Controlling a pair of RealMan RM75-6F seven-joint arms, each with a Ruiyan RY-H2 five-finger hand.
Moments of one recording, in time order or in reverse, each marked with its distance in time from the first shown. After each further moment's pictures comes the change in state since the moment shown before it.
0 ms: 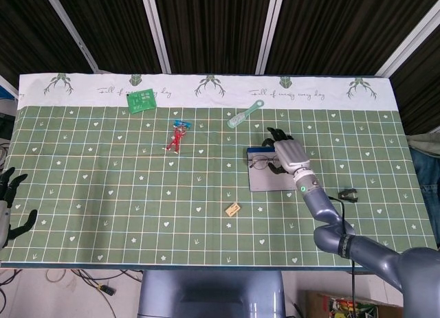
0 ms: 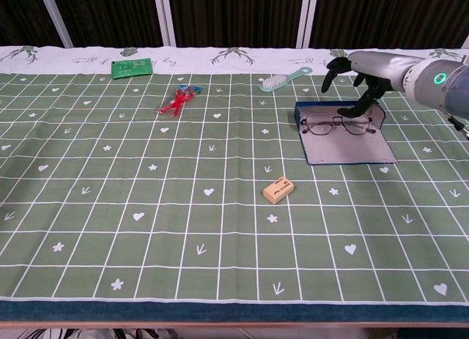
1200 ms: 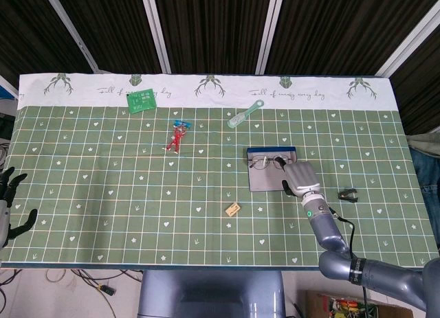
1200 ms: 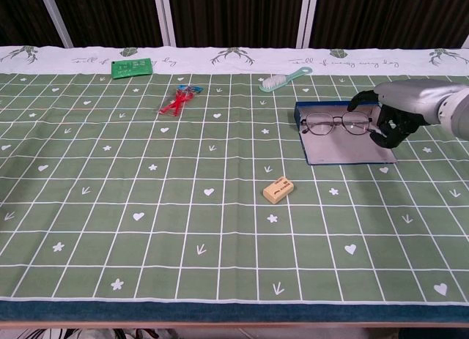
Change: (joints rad) left arm -0.001 0.000 -0.005 -0.006 -0.012 -0.005 -0.005; right arm -0.072 0.087 -0.078 -0.337 0.313 0.173 -0.497
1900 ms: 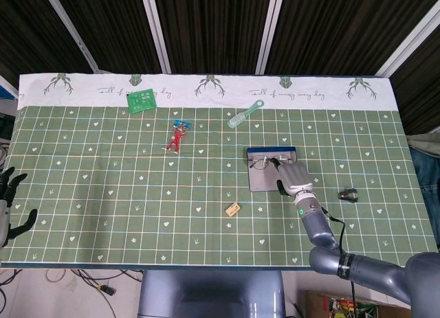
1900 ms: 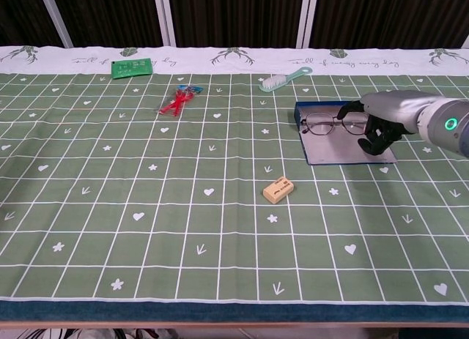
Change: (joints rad) left arm -0.002 0.003 0.000 0.001 -0.002 -0.006 -0.001; right arm 0.035 -0.069 -0.005 0.079 0.052 -0.025 -0.007
